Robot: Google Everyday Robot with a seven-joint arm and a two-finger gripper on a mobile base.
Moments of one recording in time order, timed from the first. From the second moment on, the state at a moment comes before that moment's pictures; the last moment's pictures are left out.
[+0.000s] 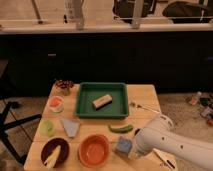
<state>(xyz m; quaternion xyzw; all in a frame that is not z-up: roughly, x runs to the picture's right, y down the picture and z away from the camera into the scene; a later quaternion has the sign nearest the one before) 0.135 0.302 0.704 -0.33 -0.03 0.23 0.91</state>
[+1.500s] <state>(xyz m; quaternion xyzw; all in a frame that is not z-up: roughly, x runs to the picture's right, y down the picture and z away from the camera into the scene) 0.097 0.258 0.689 -0.30 -0.10 0.00 0.95</state>
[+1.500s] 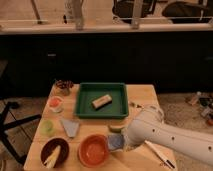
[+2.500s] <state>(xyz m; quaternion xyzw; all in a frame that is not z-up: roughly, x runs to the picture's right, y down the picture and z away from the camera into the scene) 0.088 0.145 0.792 -0.25 -0.07 -0.14 0.96</state>
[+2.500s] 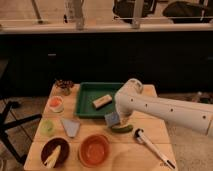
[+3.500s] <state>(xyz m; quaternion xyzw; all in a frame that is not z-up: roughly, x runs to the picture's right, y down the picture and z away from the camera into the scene) 0.084 0.120 0.793 -0.24 -0.14 -0.21 0.94</state>
